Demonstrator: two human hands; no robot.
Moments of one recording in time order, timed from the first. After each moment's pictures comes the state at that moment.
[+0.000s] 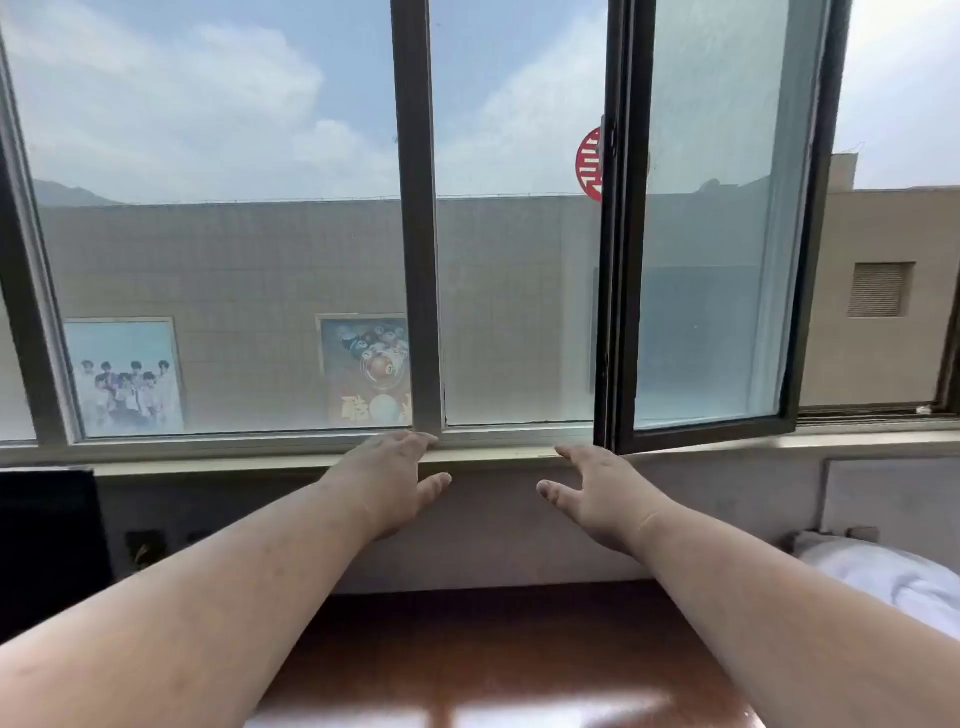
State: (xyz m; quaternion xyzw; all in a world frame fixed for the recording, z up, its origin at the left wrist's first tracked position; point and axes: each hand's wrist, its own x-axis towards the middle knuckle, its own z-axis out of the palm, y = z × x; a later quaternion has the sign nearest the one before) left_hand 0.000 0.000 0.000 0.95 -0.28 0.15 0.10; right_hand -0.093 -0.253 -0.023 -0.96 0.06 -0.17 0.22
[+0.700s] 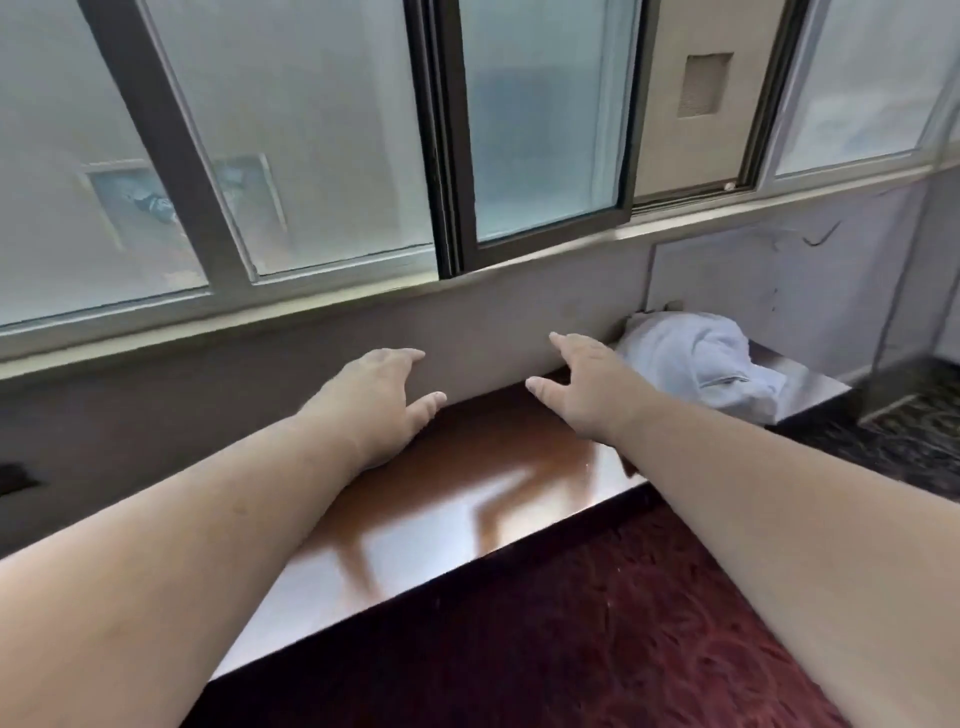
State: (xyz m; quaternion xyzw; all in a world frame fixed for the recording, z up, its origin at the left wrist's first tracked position) left_hand -0.002 -0.155 -0.104 0.91 -0.39 0.05 0.11; right_hand -0.145 -0.372 -0.121 -0.94 0.22 -0.17 0.21
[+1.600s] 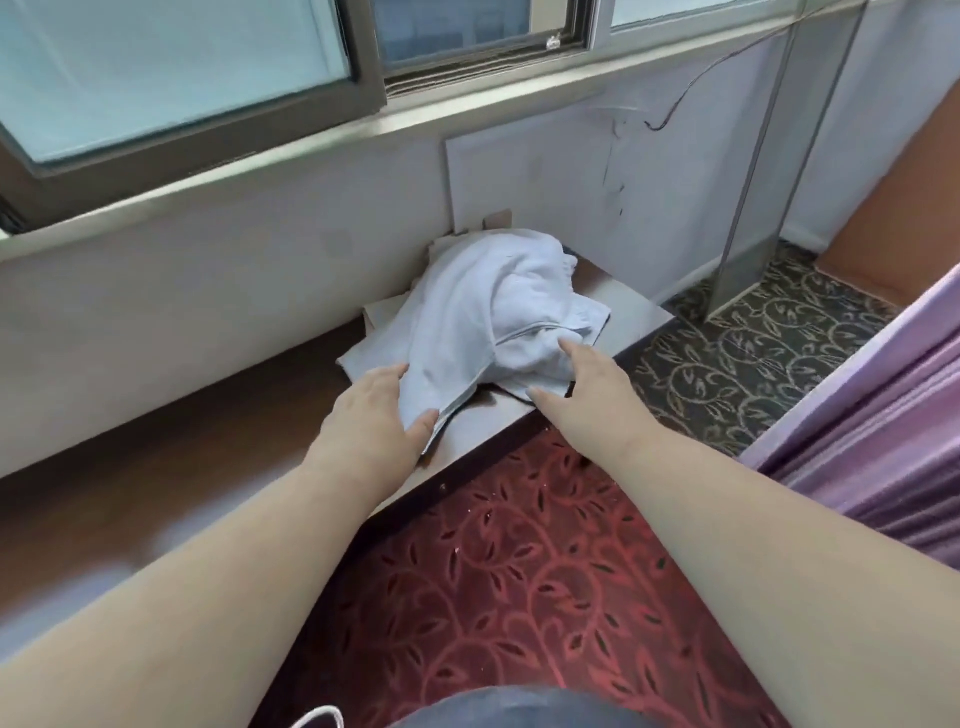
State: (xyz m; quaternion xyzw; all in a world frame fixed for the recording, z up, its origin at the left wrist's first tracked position) left_hand -0.131 -0.602 -0.264 0.89 -0.42 -0.07 0.19; right_hand -0.312 -0.776 -0.271 -0.86 0.41 -0.15 0.28
